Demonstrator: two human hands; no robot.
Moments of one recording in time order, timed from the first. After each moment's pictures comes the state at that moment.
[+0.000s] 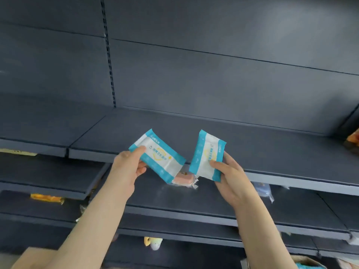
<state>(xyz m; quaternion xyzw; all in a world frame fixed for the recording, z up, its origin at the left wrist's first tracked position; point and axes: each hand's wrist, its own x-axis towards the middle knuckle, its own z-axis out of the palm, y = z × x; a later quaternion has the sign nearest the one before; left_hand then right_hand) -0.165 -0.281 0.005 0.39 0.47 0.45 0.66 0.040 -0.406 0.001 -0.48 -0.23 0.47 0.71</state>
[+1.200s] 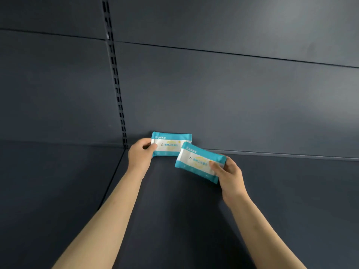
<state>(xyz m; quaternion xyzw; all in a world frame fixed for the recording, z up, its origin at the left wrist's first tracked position) -0.106 0.154 -0.054 0.63 0.46 0.41 0.48 0.058 -0.026 -0.059 -0.62 -0.20 0.28 0.70</state>
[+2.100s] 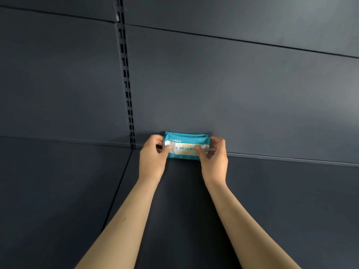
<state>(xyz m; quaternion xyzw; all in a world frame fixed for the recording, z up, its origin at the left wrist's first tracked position) -0.100 0.165 -0.065 0.70 0.43 0.43 0.38 0.033 0.076 -0.065 -0.75 -0.31 0.06 0.58</state>
